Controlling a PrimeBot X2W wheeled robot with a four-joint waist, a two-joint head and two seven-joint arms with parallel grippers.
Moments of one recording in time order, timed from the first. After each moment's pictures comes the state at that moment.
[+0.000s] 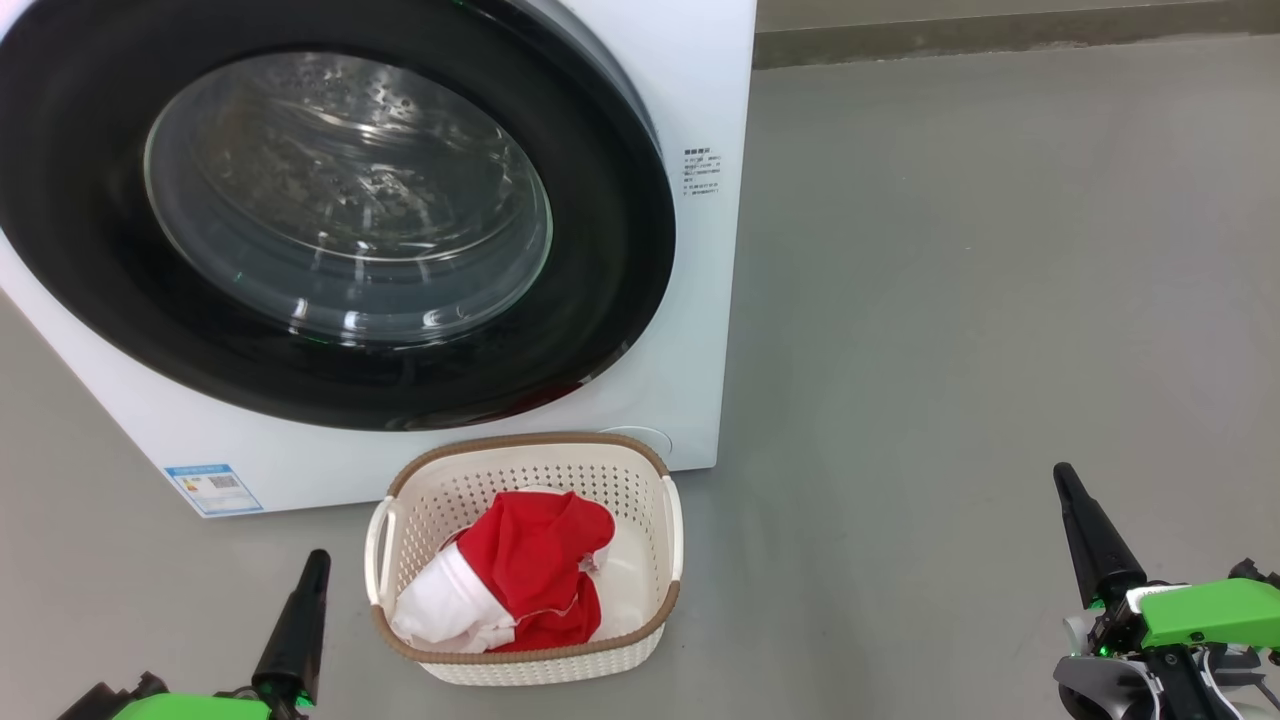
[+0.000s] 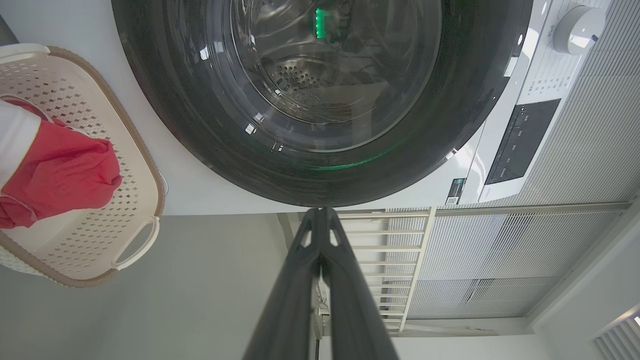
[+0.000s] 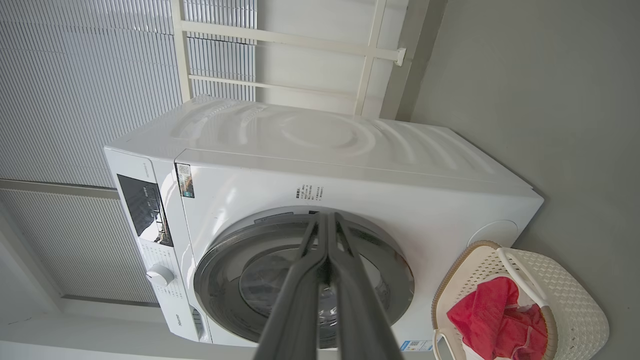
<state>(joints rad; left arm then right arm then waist) -0.07 0.04 0.08 0.27 -1.60 -0.12 0.11 -0.07 -0.04 -0.13 0.27 1.61 0.13 0.11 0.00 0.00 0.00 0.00</state>
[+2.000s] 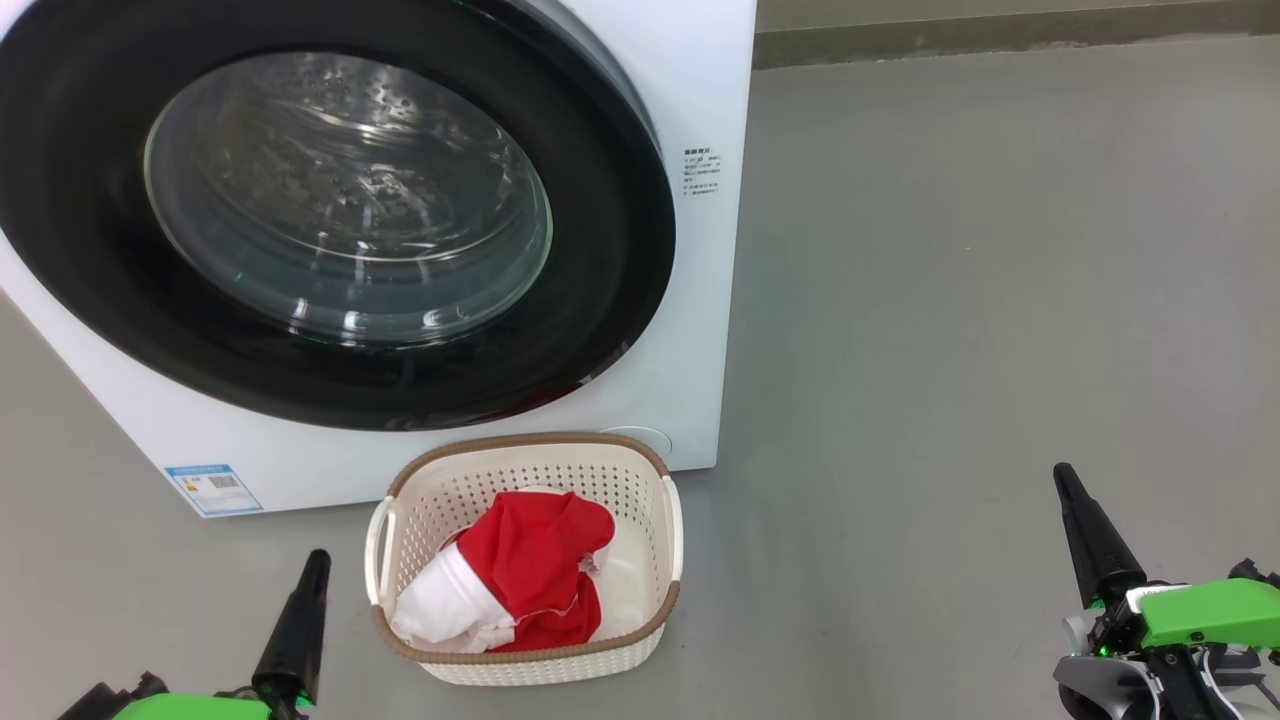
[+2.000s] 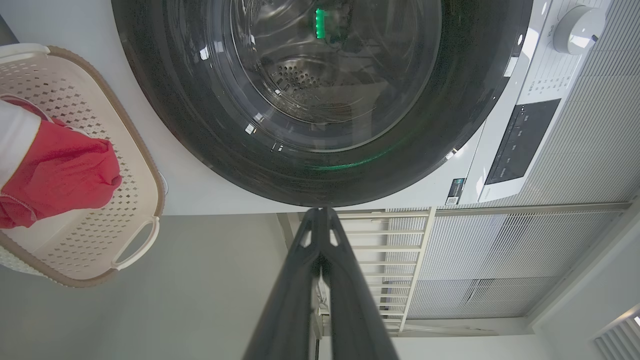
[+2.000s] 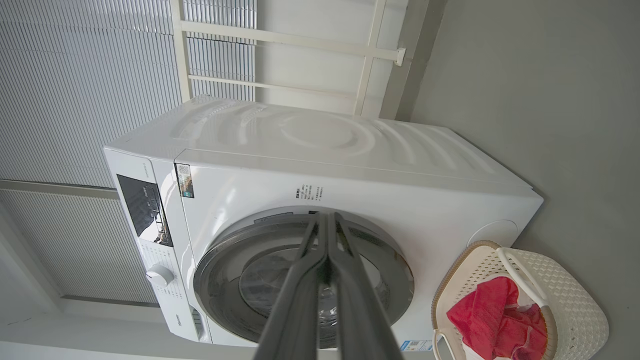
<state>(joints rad) -0.07 0.04 0.08 0.27 -1.60 -0.12 0.11 -0.07 -0.04 -0.13 0.27 1.61 0.13 0.11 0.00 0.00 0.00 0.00</state>
